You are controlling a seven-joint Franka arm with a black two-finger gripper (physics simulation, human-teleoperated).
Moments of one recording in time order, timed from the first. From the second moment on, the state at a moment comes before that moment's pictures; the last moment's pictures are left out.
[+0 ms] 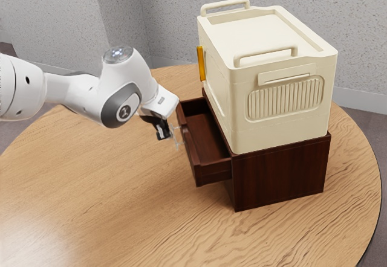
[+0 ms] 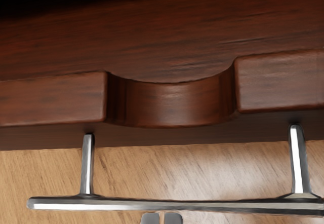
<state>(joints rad) -0.44 0.14 0.31 -2.10 0.01 2.59 0.76</state>
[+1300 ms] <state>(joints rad) -0.42 0.31 0.23 -1.87 -0.01 2.58 0.76</state>
